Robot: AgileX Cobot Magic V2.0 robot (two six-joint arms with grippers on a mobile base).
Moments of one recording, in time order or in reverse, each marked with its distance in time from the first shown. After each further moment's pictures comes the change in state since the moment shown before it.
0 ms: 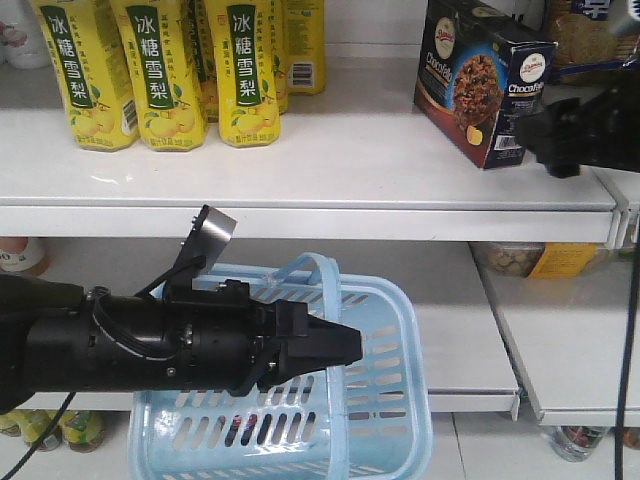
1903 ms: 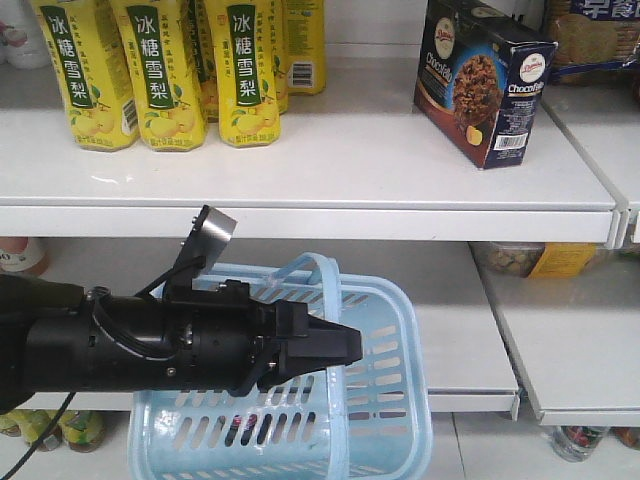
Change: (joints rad) left arm 0.000 0.000 0.000 0.000 0.000 0.000; right arm -0.039 -1.034 0.955 0.009 -0.296 0.033
